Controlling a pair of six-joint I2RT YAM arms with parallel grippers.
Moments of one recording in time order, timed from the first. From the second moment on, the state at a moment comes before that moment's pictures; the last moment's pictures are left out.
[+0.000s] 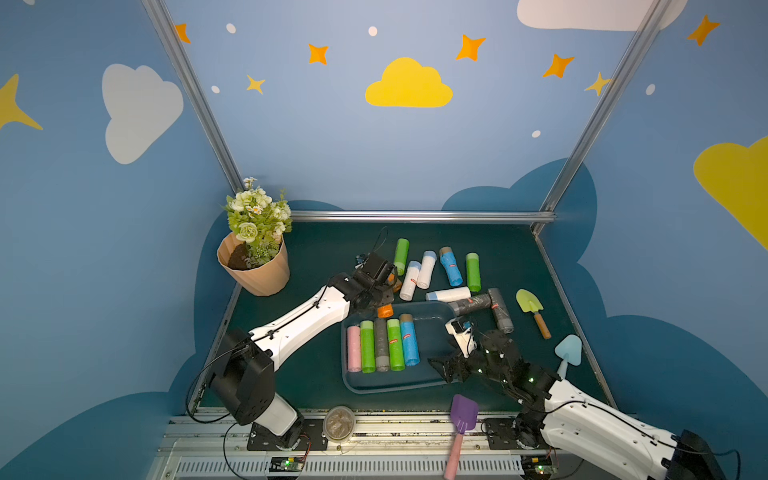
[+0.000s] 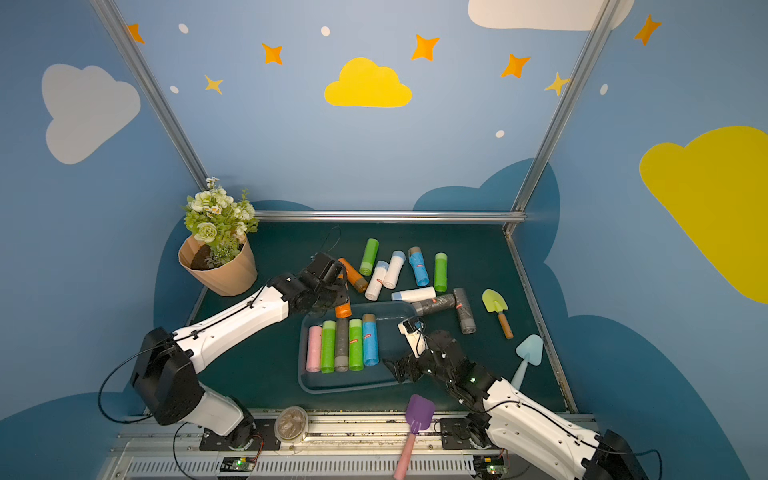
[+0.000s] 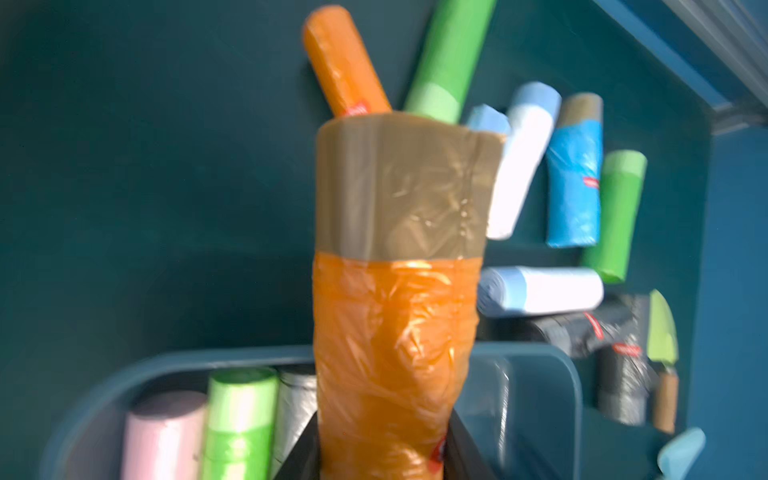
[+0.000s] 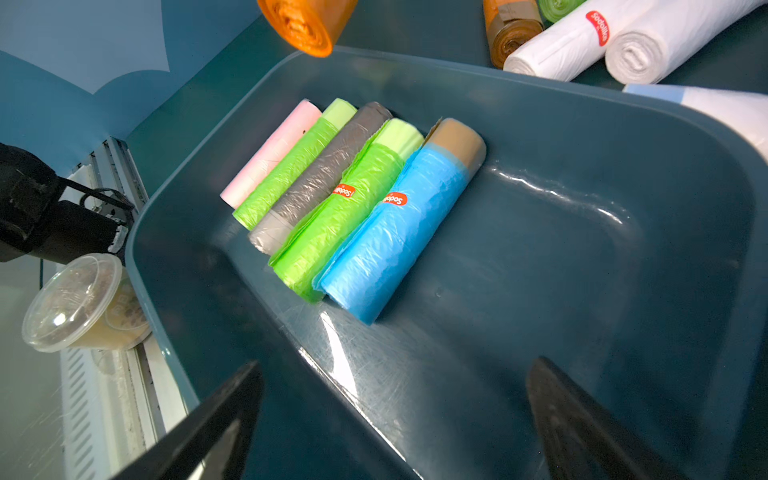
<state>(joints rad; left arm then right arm) -0.69 1.54 1.23 -0.66 -0.12 -0.93 0.81 0.75 0.30 -0.11 -0.20 0.25</state>
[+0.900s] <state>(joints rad) -0.96 1.65 1.14 -0.52 -0.14 -1.12 0.79 0.67 0.29 -0.15 -0.21 0.29</state>
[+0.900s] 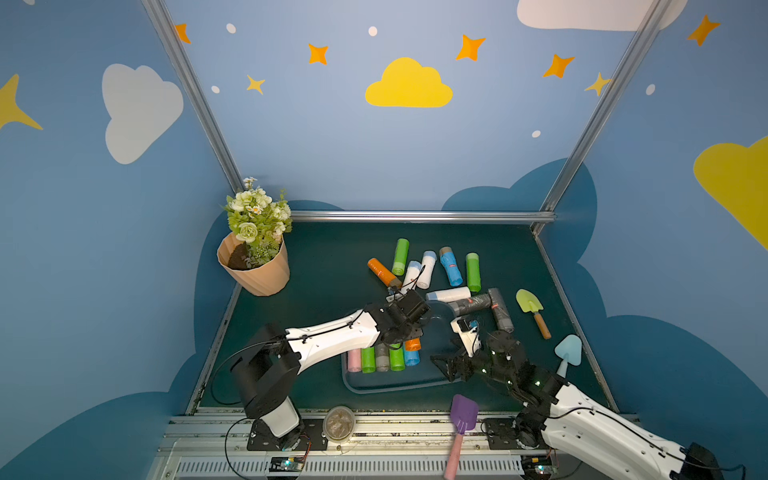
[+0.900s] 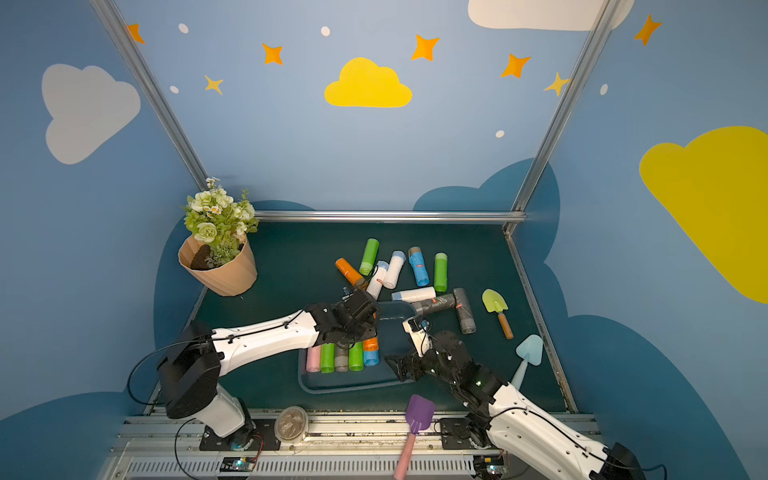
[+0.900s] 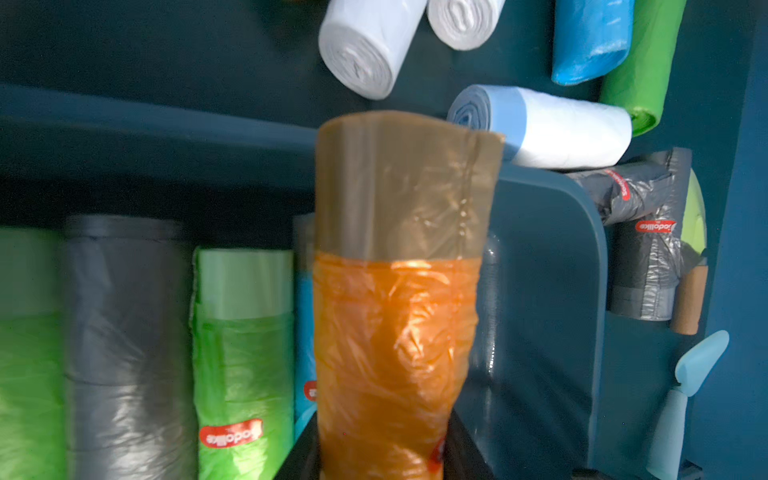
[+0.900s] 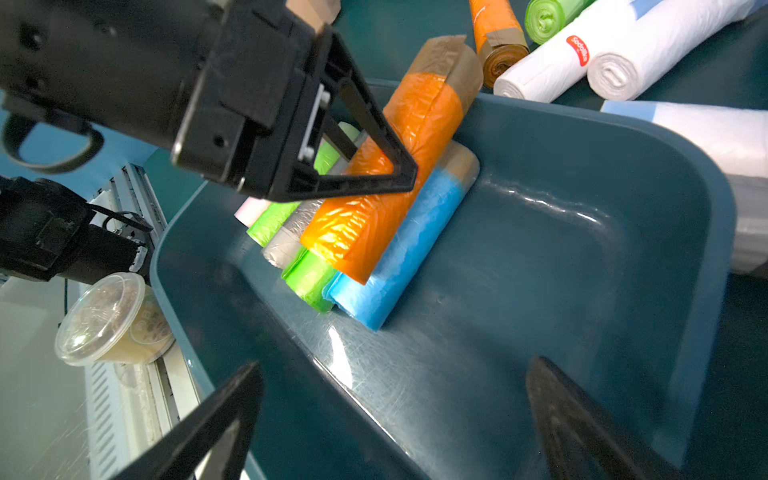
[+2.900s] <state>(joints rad) -1.01 1.87 1.25 -0.51 -0.12 -1.21 0.75 0.46 0.24 -0.24 -0.26 0.37</state>
